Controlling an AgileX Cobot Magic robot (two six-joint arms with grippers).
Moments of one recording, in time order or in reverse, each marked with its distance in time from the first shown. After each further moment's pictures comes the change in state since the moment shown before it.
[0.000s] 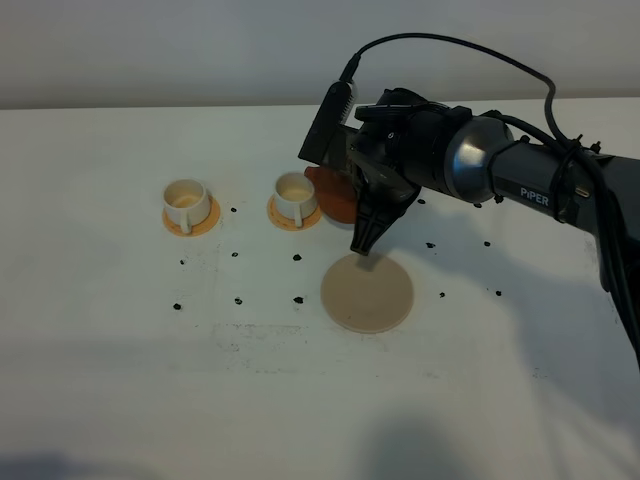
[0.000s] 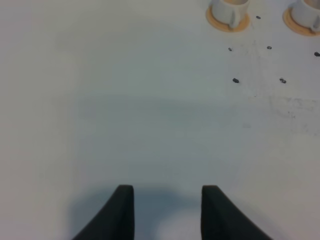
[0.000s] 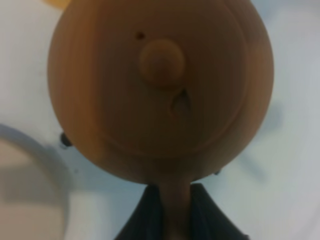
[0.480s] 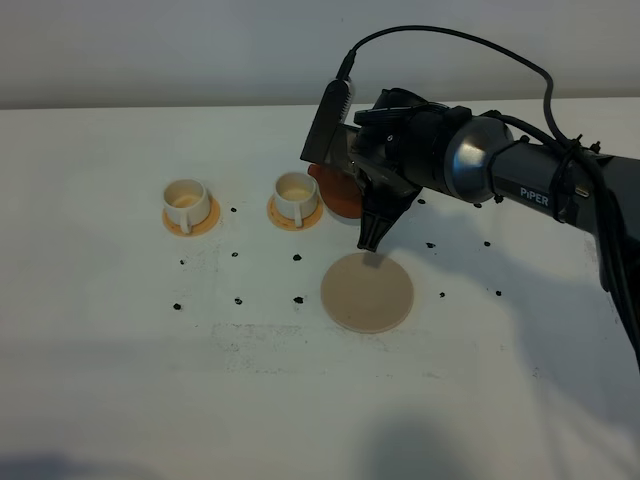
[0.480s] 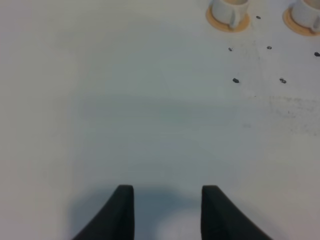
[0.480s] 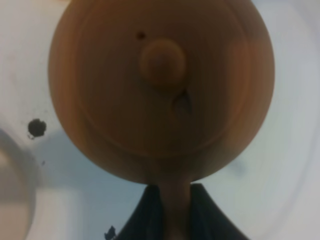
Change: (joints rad) left arm 0.000 0.000 0.000 0.000 0.000 0.000; right arm 0.000 0.000 0.000 -0.058 0.000 -0.012
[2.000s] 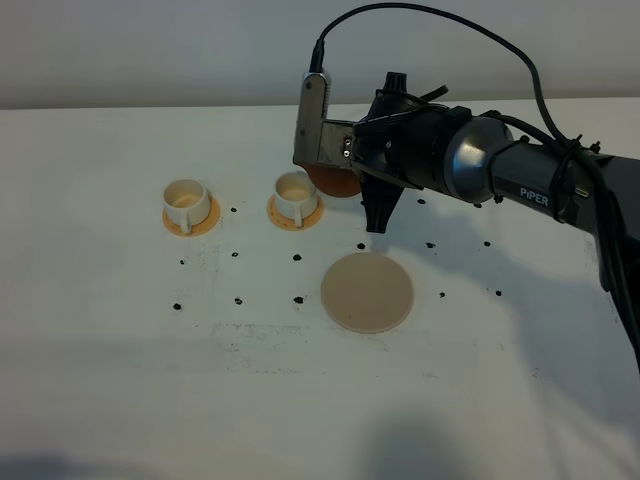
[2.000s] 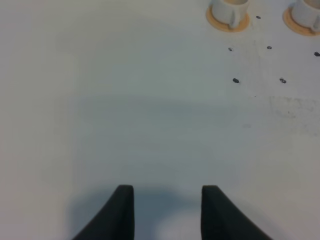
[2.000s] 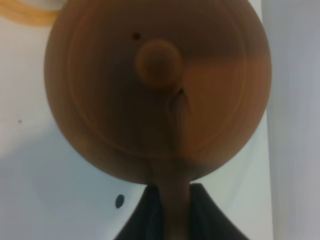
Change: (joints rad) left arm 0.000 0.000 0.000 0.000 0.000 0.001; right arm 0.000 0.001 0.000 -0.167 -0.115 -0.098
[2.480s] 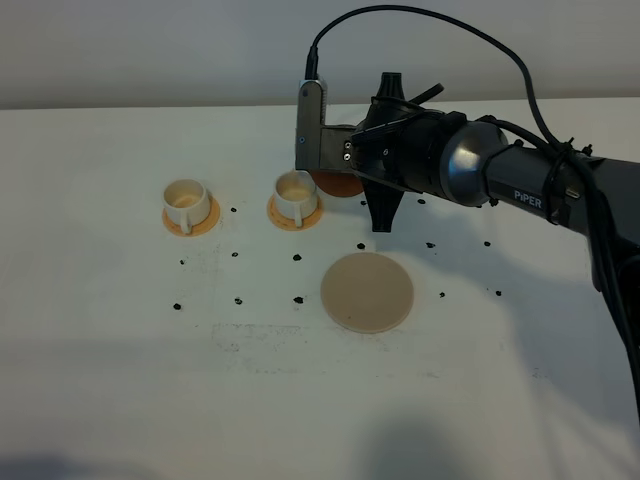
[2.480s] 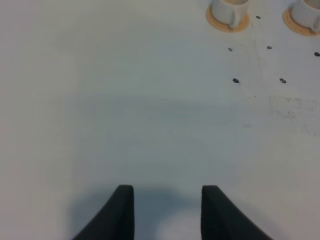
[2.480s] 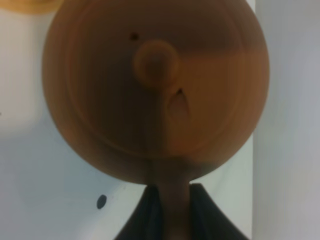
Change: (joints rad) left arm 0.000 0.000 0.000 0.000 0.000 -0.001; right arm 0.000 0.018 0.000 -0.059 -0.010 -0.019
